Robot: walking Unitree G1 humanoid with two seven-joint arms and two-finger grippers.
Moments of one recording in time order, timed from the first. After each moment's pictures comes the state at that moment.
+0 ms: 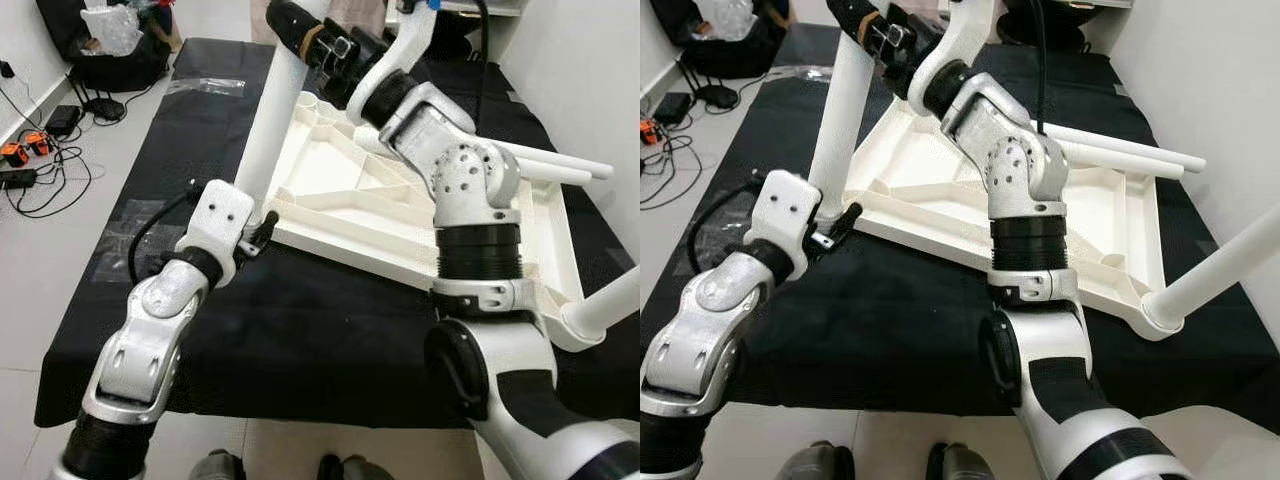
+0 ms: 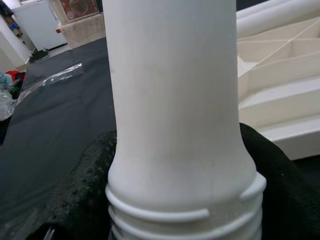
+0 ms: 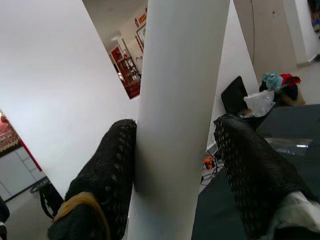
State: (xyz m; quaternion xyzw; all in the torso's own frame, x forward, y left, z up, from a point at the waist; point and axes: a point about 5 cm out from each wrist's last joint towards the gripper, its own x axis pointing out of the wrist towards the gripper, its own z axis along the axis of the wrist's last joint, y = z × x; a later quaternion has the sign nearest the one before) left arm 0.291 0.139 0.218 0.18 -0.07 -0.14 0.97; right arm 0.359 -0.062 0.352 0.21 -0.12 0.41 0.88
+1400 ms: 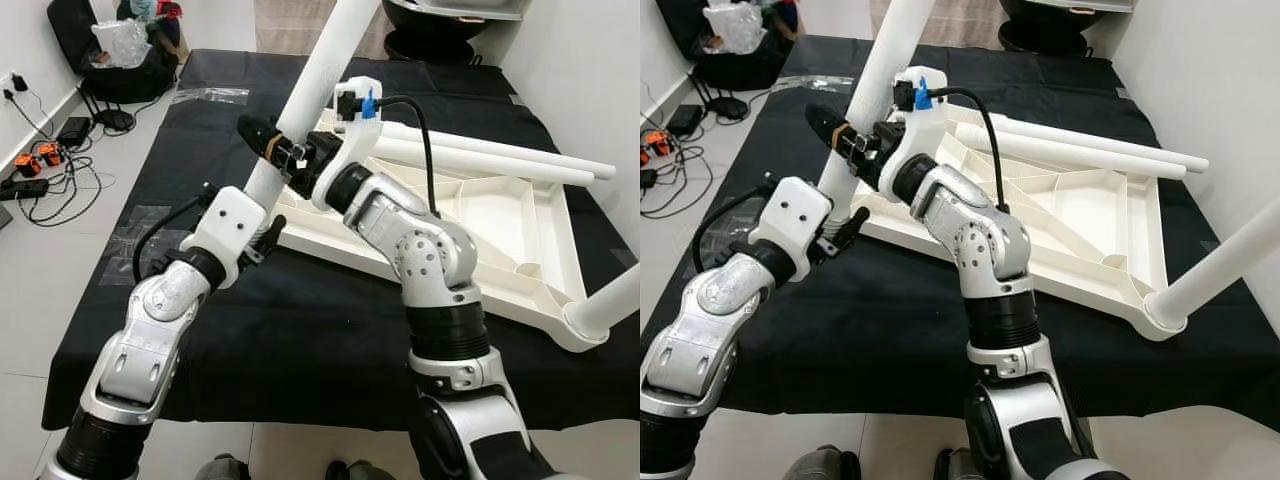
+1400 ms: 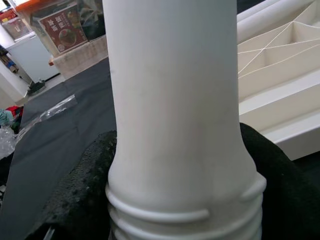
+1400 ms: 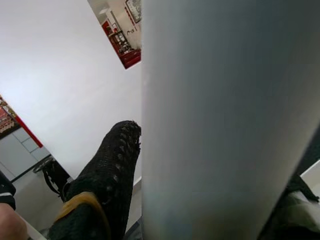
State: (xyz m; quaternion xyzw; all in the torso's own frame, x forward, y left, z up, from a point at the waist) left arm 0.290 0.125 0.220 0.22 -0.10 -0.18 0.95; right arm 0.332 -0.025 0.289 0.21 -0.04 0.41 0.89
